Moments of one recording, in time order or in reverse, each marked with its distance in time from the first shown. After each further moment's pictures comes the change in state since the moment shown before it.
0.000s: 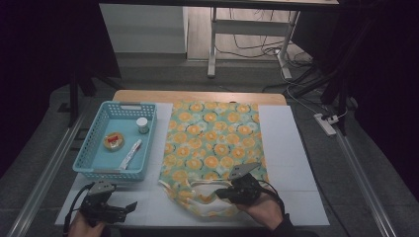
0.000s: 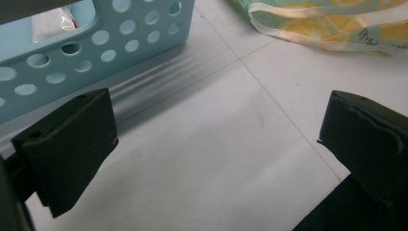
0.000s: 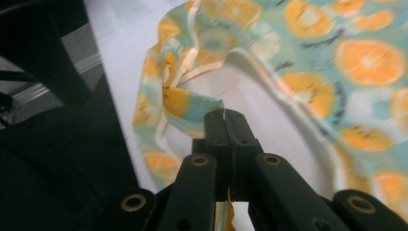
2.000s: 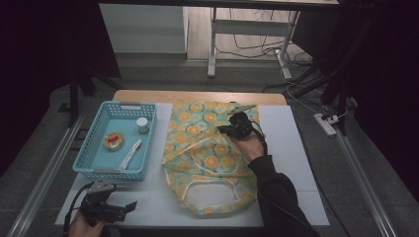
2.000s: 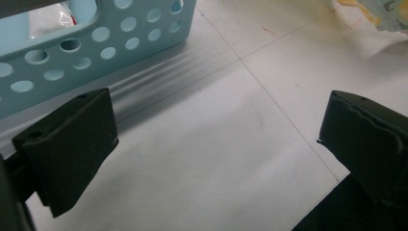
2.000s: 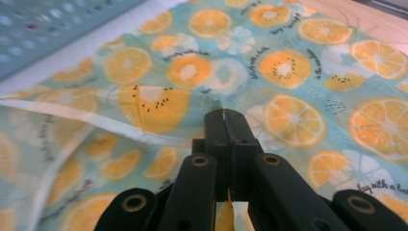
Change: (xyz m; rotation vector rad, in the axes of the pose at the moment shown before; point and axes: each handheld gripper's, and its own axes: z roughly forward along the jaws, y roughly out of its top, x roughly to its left) left arm 0.003 0.000 0.001 0.006 -0.016 -0.018; right arm -0.172 0.083 0.049 -0.103 -0.264 0.106
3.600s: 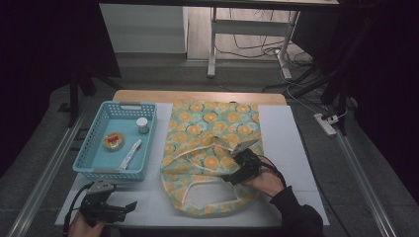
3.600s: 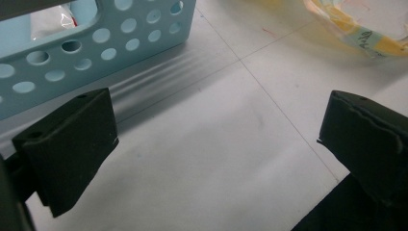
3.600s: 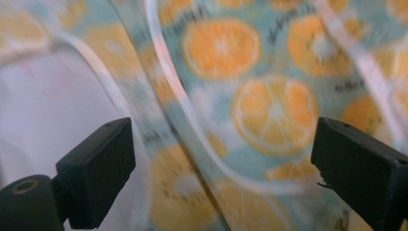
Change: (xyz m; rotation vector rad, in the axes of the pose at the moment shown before) left arm -0.001 0.000 -0.001 -0.005 0.003 0.004; right arm 0.063 -0.088 -0.043 0.204 0.110 -0.122
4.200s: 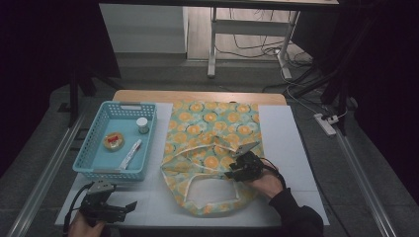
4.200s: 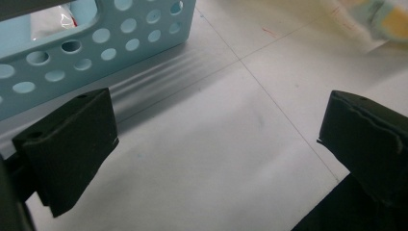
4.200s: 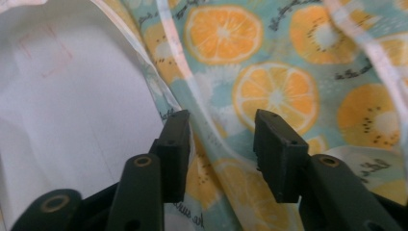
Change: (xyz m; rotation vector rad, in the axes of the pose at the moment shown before) left arm 0.000 0.000 0.000 -0.001 0.002 0.002; right arm 0.000 -0.004 -0.006 -0.009 0.004 -0.018
